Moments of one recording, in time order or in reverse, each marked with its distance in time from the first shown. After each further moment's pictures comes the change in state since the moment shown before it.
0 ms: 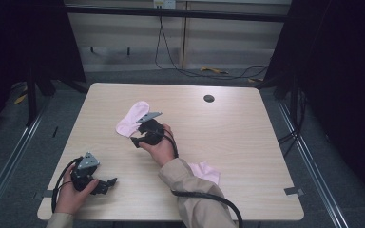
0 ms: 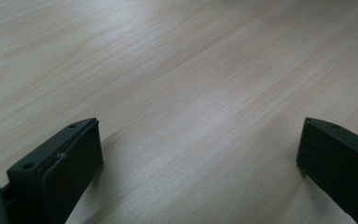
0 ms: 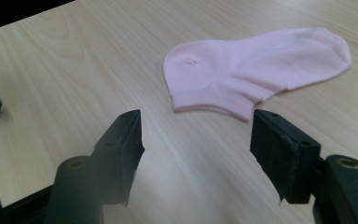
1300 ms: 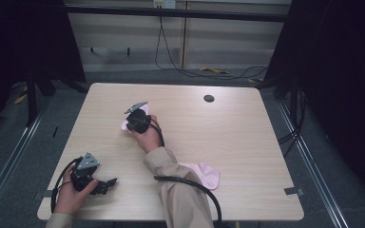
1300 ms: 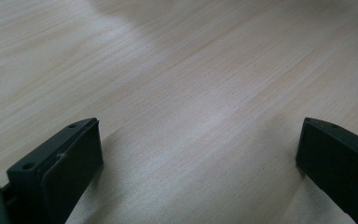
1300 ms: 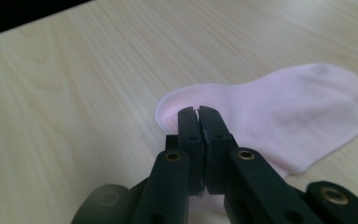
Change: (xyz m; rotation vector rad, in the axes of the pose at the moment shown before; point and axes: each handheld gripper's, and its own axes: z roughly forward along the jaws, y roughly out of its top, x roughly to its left) left arm -0.001 -0.001 0.000 -0.011 -0.008 -0.009; right arm -0.012 0.033 0.043 0.025 0.036 -0.039
